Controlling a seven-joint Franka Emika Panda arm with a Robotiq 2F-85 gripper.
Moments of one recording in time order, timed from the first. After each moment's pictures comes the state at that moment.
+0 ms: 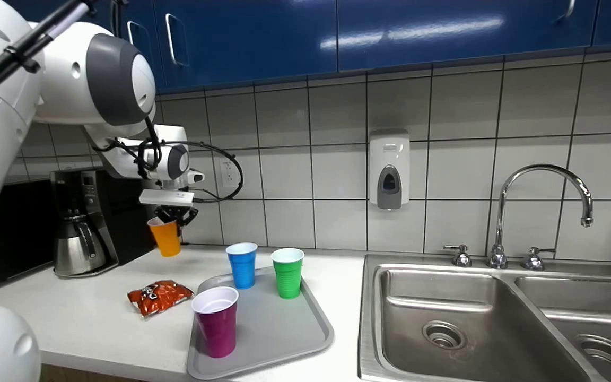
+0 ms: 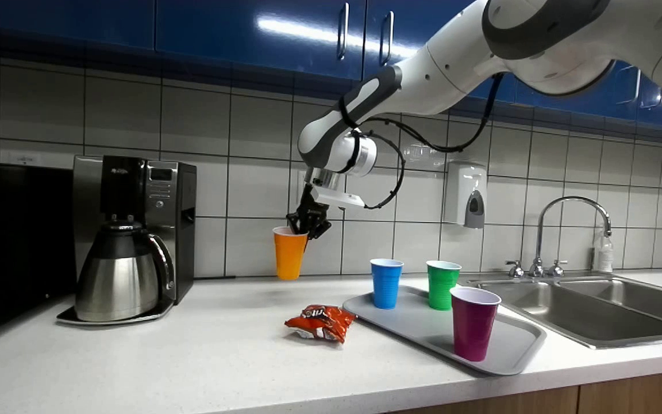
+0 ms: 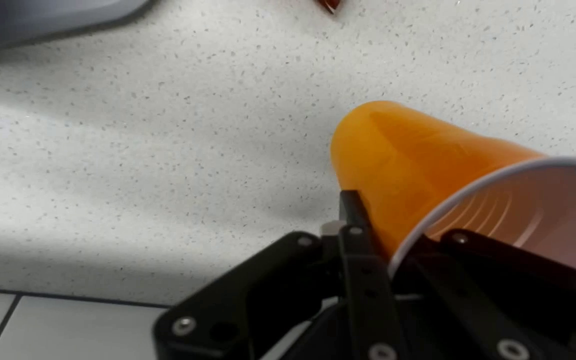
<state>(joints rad) 0.23 0.66 0.18 -1.46 0.03 2.37 -0.04</state>
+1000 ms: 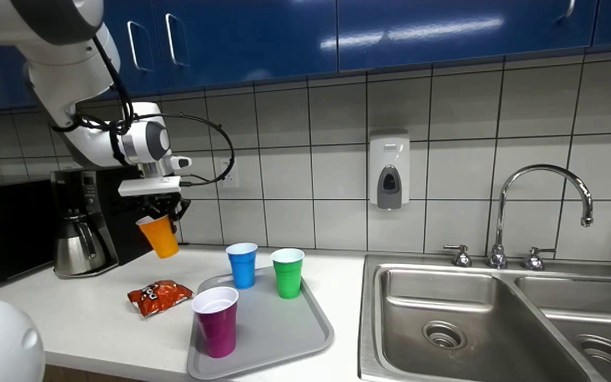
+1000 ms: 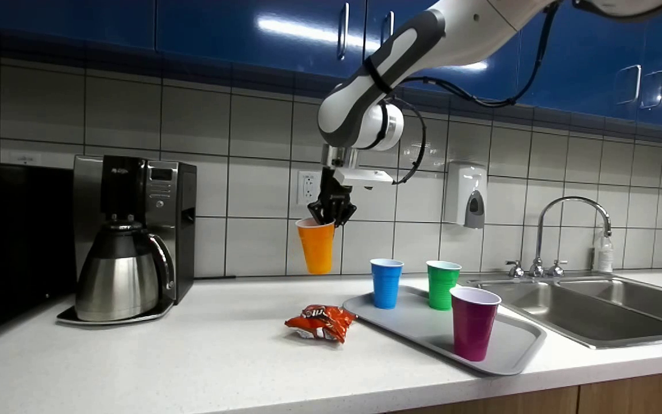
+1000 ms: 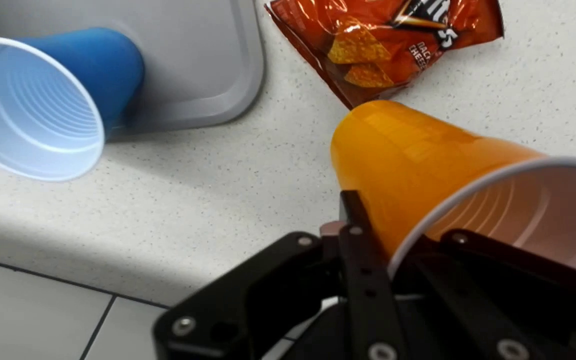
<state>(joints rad) 0.27 0.33 0.13 -1.84 -0.11 2.37 0.03</state>
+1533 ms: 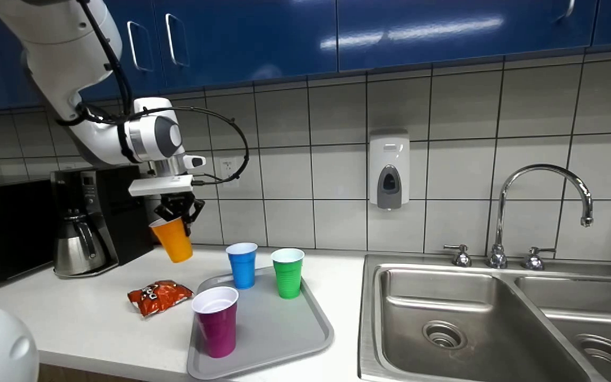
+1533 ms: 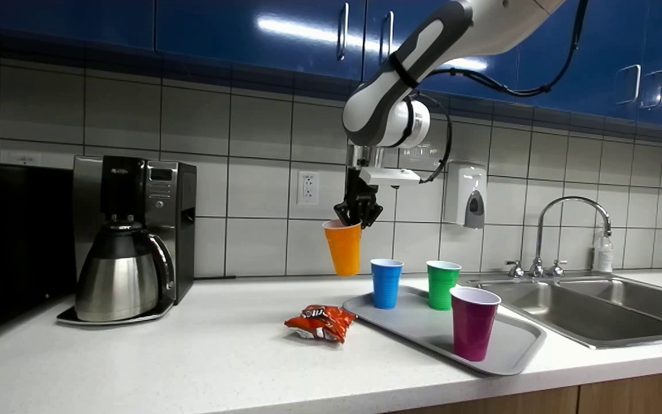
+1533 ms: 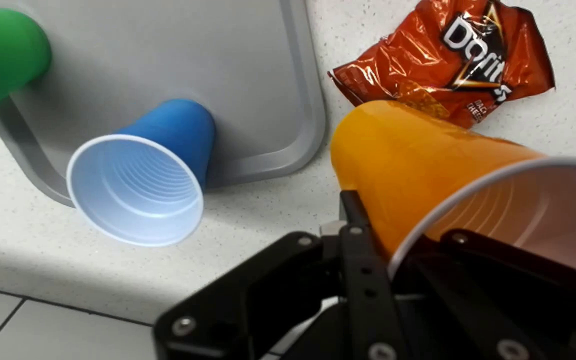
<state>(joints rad) 0.22 0.22 0.11 -1.98 -0.11 2.37 0.03</state>
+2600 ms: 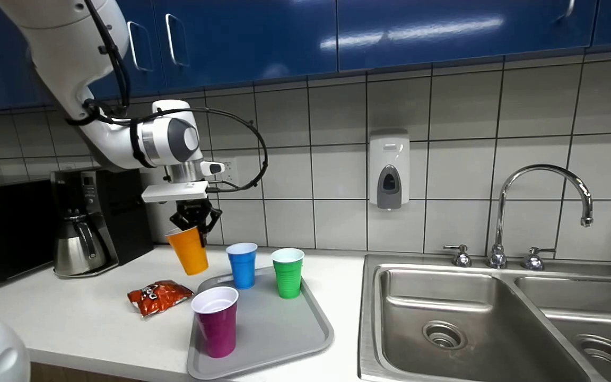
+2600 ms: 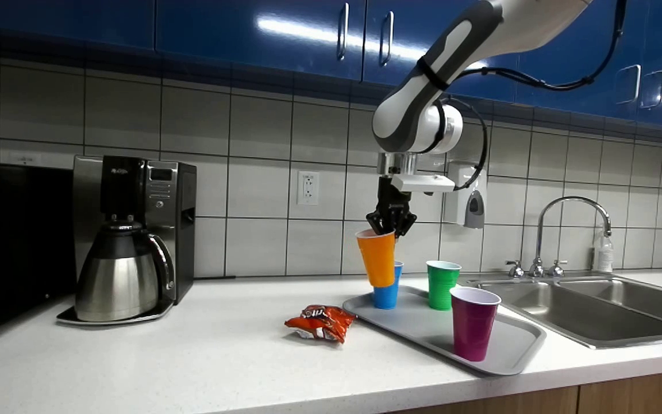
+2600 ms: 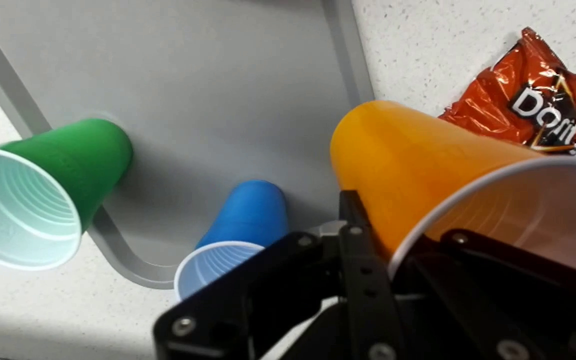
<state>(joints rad) 0.14 0.13 0.09 -2.13 -0.08 2.38 0.03</state>
